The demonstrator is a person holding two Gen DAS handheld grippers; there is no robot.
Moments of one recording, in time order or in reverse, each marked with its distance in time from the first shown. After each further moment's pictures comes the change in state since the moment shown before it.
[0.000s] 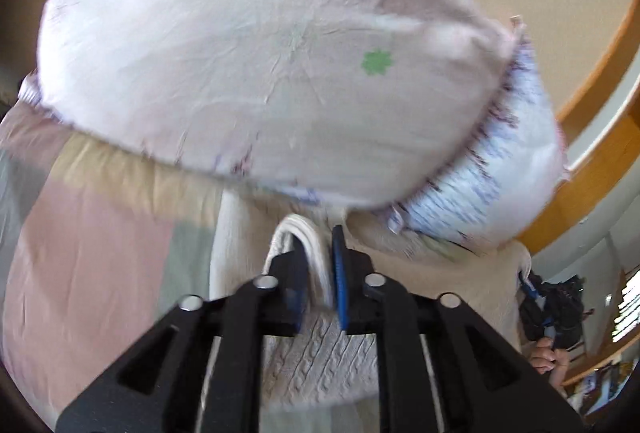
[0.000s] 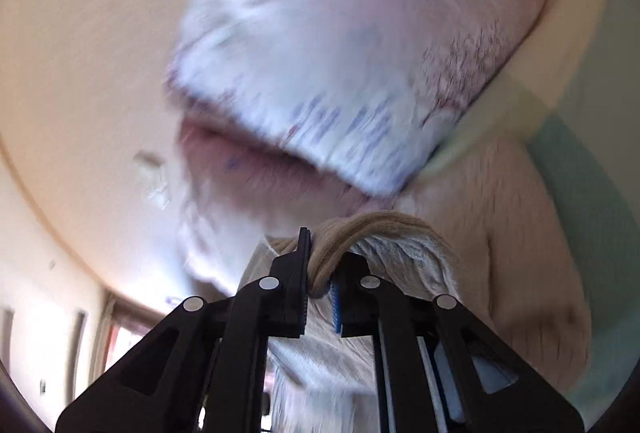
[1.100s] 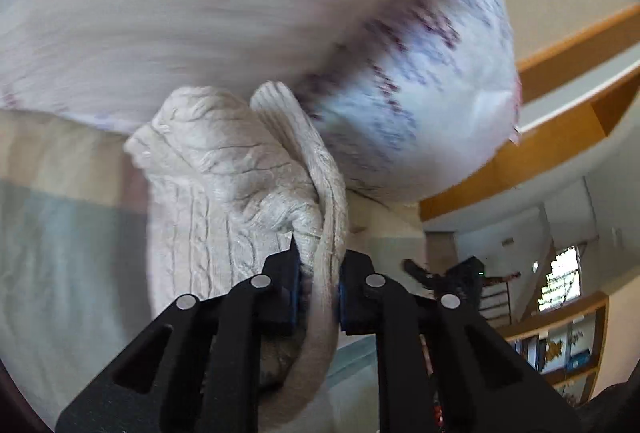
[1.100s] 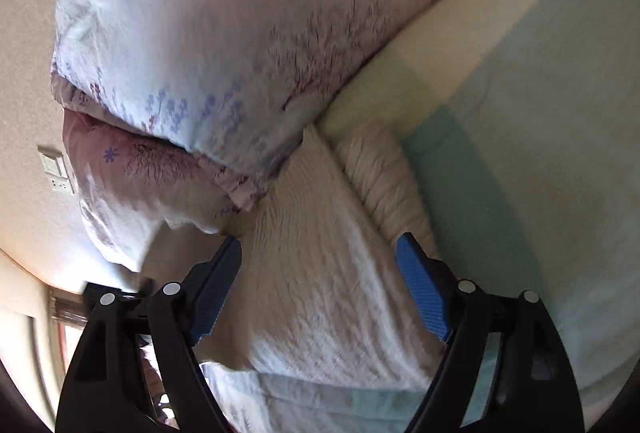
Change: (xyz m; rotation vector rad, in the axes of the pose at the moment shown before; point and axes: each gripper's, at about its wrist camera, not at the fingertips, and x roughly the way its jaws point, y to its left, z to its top) left arm 0.111 -0.173 -0.018 -0.036 0.300 -0.350; right arm 0.004 -0.050 0.028 -0.008 0.162 -0.310
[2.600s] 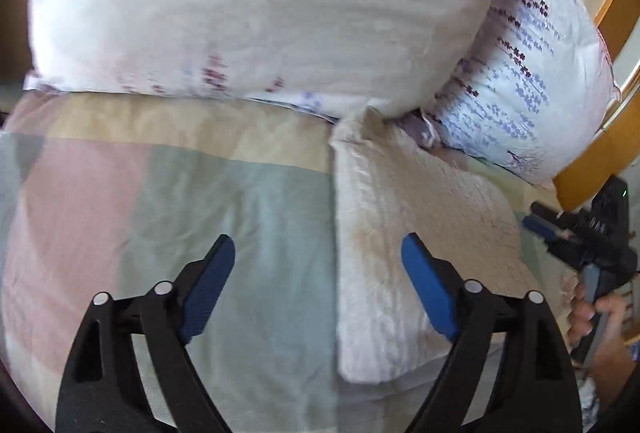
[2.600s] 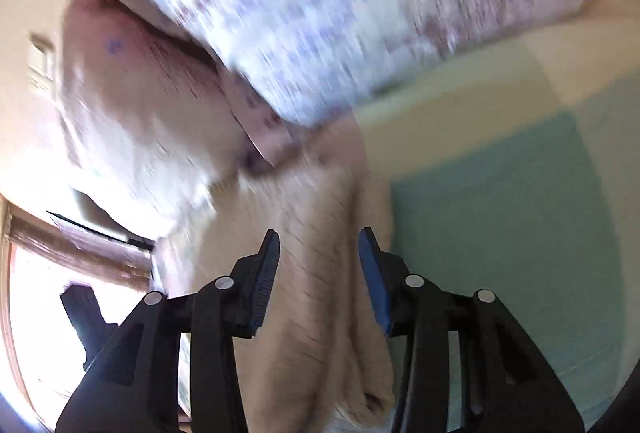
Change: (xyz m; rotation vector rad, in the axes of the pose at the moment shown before) left arm -0.057 0.074 -0.086 0.106 -0.160 0.574; right arm 0.078 0.107 -0.048 -0.258 0.097 -0.073
